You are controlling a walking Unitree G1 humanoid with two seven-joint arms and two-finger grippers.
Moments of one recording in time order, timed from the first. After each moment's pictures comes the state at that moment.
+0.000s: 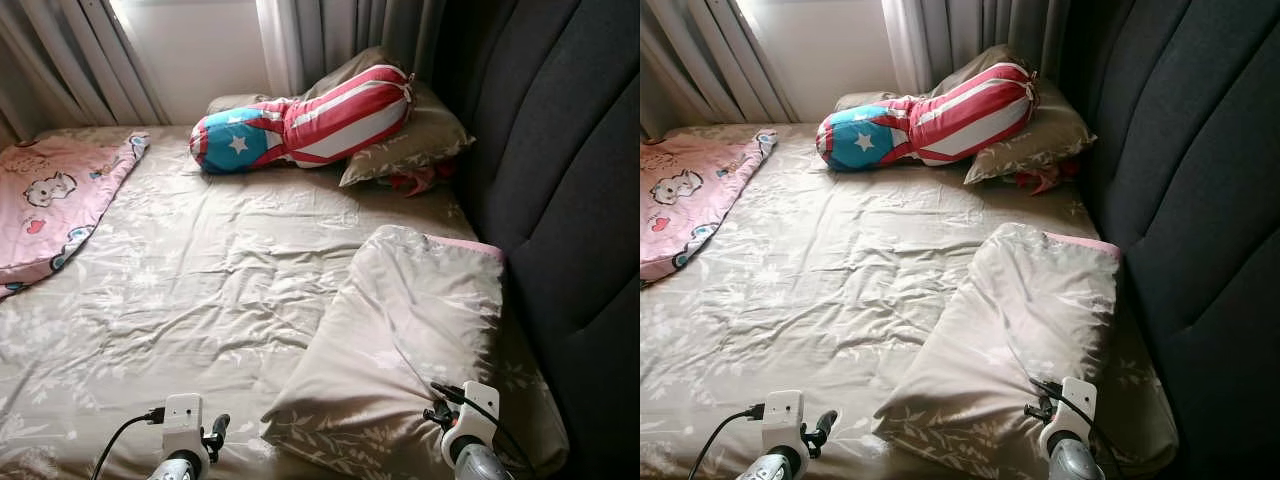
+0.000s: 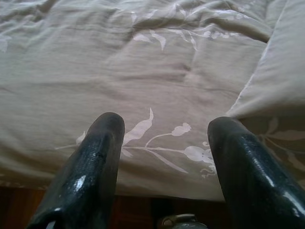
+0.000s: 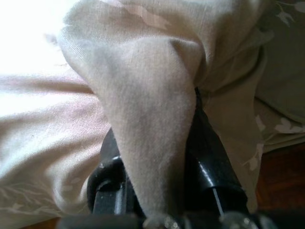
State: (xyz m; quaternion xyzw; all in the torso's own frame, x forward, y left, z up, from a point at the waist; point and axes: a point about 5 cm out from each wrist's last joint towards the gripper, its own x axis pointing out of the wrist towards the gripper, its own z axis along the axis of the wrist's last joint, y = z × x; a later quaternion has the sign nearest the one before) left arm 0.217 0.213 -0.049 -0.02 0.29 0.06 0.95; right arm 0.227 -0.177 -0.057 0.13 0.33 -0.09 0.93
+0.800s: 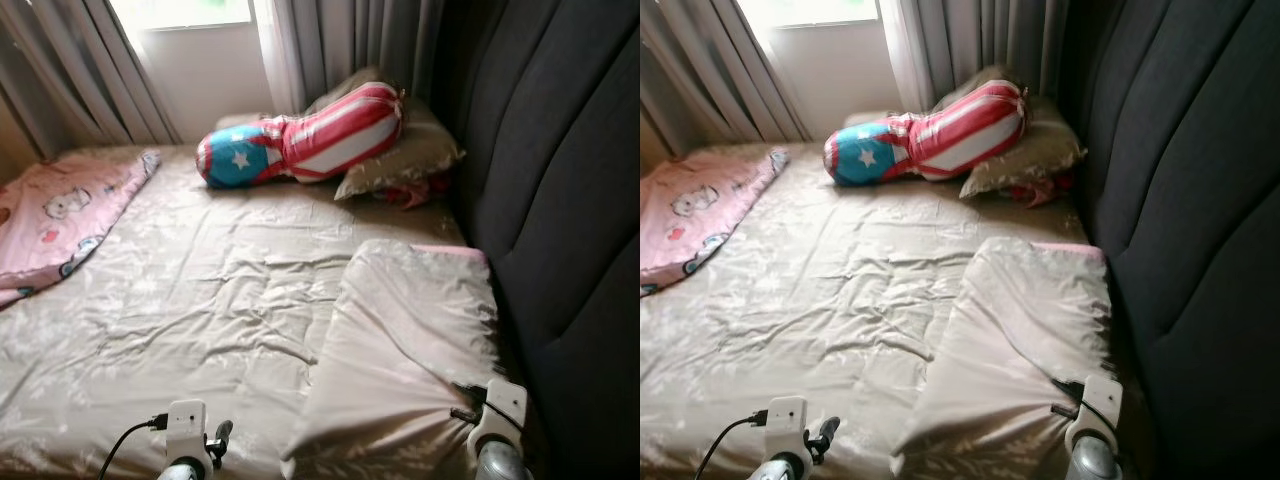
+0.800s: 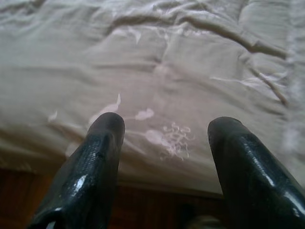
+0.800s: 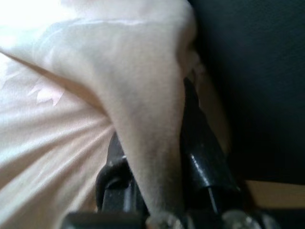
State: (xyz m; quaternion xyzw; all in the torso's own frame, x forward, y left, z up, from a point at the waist) left arm 0.212 0.216 -0.052 -0.01 0.30 0.06 0.95; right arm 0.231 -0.216 -0.045 0.03 0.30 -0.21 0.93
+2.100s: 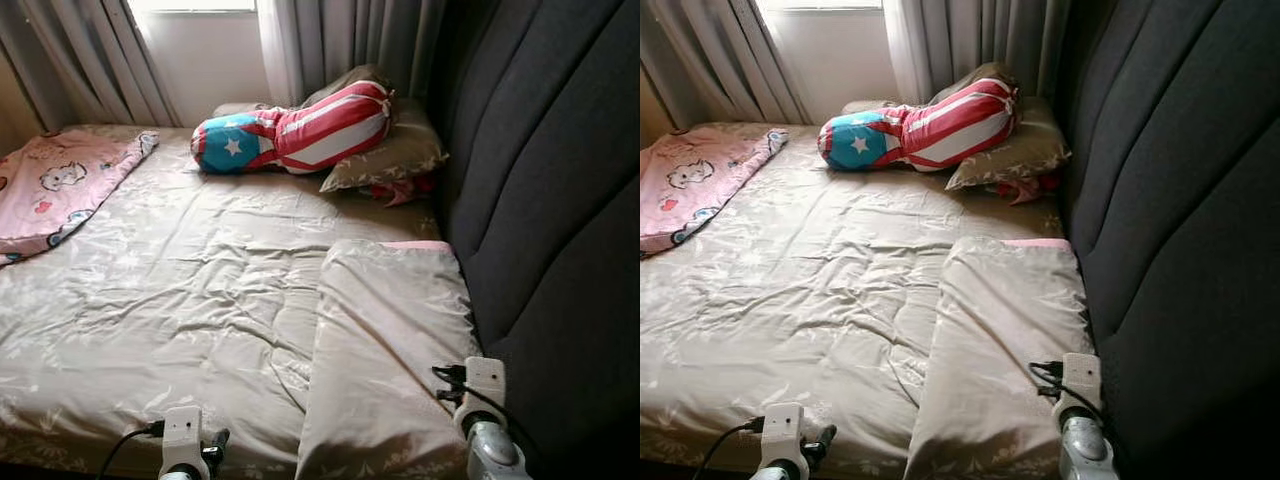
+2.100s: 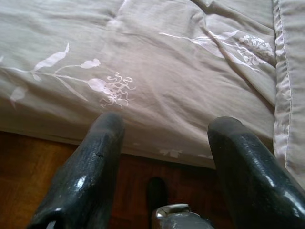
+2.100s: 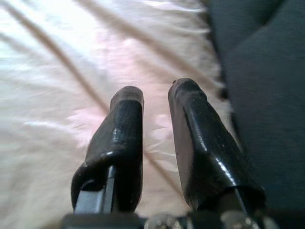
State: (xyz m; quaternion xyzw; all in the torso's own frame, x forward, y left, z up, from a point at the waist) left arm 0.202 0.209 -0.060 -0.02 0.32 0.05 0.95; right arm 0.246 -0.185 -0.037 0.00 0.26 -0.05 0.96
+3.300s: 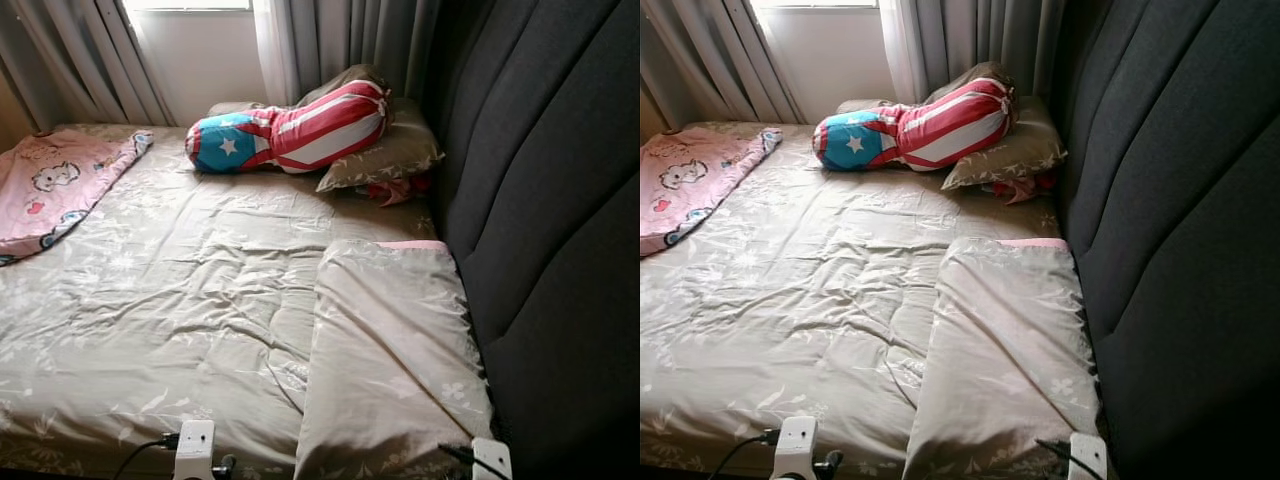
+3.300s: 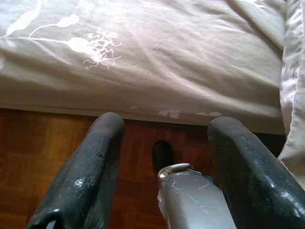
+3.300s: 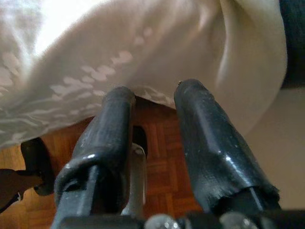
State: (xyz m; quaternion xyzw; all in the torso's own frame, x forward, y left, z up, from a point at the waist) left arm 0.192 0.196 -0.075 0.01 0.40 0.04 0.92; right arm 0.154 -0.195 -0.094 0.06 0.45 -0.10 0.89
